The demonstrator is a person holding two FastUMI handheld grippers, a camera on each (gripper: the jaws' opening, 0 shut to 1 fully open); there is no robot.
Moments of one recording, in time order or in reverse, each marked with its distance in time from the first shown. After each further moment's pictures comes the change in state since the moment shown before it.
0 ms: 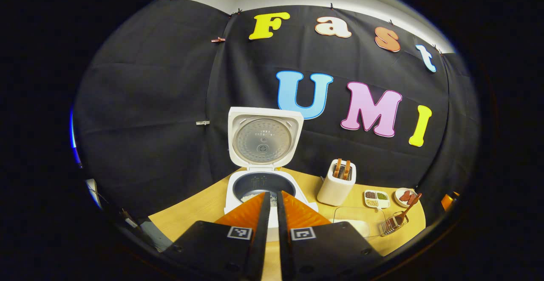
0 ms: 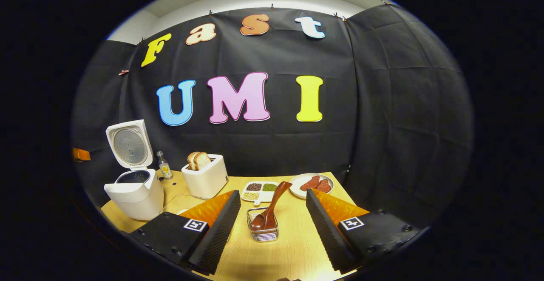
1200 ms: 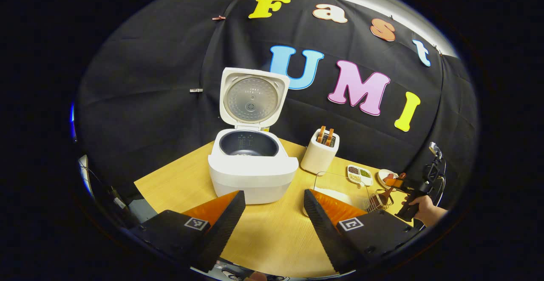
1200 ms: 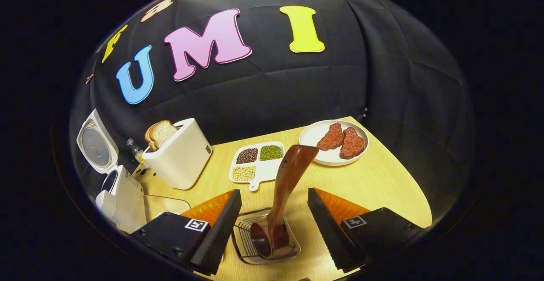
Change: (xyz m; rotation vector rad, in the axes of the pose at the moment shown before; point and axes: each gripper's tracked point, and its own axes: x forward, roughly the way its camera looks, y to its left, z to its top) left arm -0.039 -0.038 -0.082 -0.080 0.137 -0.105; right arm 0.195 -0.002 -0.144 0.194 0.366 -0.041
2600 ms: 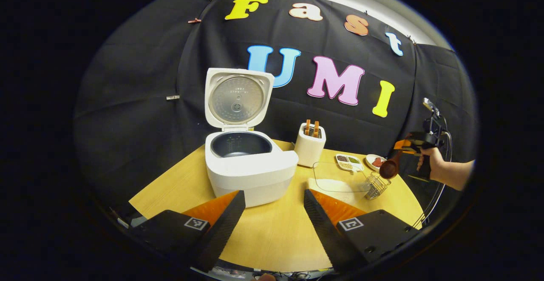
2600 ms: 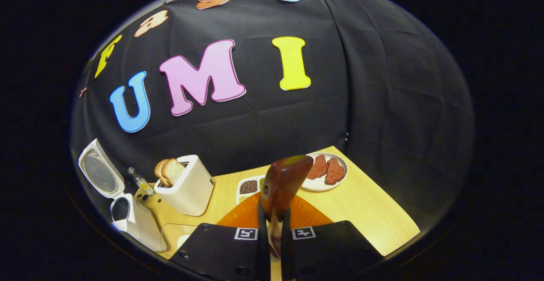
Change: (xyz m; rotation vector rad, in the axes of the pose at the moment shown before) left arm 0.005 0.058 -0.011 0.126 -0.021 -0.182; right arm -0.098 0.038 0.099 0.005 -0.191 -0.102
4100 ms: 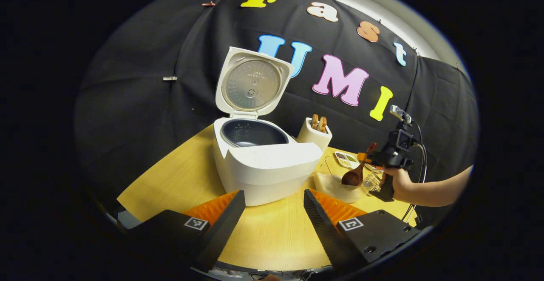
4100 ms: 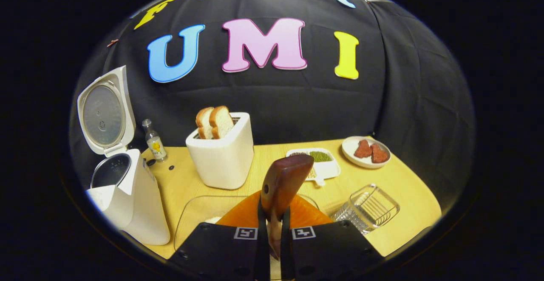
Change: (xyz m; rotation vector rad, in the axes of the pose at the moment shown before) left arm 0.023 0.052 -0.018 -0.072 0.044 -0.124; right arm 0.010 0.155 -0.160 -0.155 0.074 0.045
